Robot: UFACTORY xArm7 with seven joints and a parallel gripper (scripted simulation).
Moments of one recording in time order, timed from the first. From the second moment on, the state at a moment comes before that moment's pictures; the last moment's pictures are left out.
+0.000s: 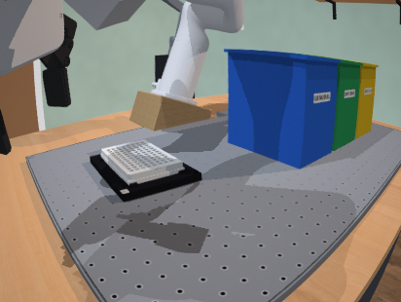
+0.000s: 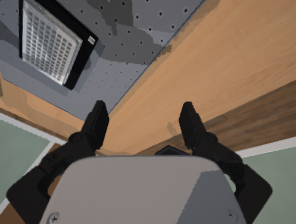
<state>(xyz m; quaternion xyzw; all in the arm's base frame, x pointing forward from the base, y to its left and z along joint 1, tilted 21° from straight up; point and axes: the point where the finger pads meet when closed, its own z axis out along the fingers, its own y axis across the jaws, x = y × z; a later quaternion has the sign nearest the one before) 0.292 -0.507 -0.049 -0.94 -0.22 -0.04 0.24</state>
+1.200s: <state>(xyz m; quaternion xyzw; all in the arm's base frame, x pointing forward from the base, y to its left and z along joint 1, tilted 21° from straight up) 0.290 -0.479 -0.006 -0.96 -0.18 0.04 0.23</state>
